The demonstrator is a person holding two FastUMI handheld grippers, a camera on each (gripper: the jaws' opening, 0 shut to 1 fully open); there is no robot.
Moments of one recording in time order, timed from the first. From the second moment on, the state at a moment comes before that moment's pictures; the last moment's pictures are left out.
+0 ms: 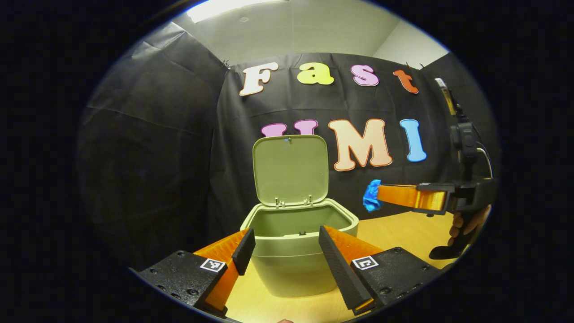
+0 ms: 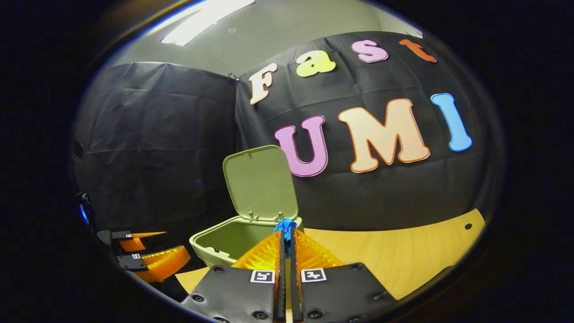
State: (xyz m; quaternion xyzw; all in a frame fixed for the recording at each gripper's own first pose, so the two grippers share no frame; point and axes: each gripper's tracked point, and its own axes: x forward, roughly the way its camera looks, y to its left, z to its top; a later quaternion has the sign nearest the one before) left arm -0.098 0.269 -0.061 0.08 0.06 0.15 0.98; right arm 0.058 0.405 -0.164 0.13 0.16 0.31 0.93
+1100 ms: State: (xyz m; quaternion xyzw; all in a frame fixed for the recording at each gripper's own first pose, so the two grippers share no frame) left arm -0.044 0.157 -0.061 0.06 0.04 0.08 0.99; right arm 0.057 0.224 -0.133 0.06 0.10 0.19 0.97
